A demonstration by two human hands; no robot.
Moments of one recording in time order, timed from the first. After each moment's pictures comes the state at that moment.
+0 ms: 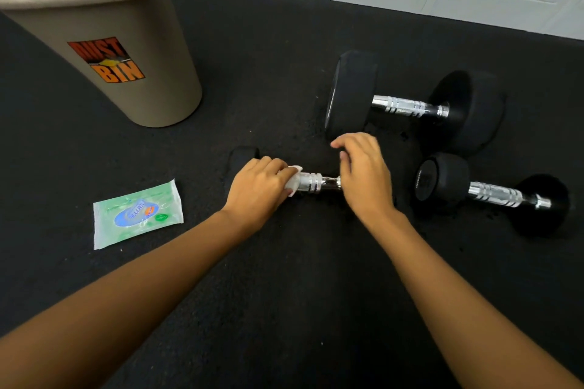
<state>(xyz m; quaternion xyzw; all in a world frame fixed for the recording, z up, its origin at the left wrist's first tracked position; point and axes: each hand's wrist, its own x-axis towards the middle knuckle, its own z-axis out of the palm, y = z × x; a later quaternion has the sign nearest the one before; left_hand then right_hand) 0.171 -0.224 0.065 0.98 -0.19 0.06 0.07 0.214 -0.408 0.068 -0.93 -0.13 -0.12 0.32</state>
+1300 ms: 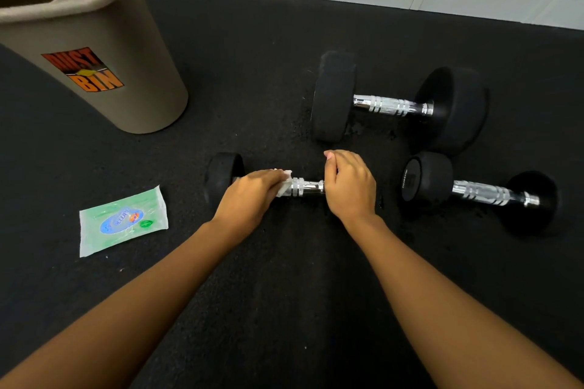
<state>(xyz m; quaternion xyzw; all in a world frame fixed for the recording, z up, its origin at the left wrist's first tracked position) 0.171 -0.244 0.058 0.95 -0.09 0.01 0.30 0.216 -0.418 0.043 -0.94 -0.05 -0.10 0.32</state>
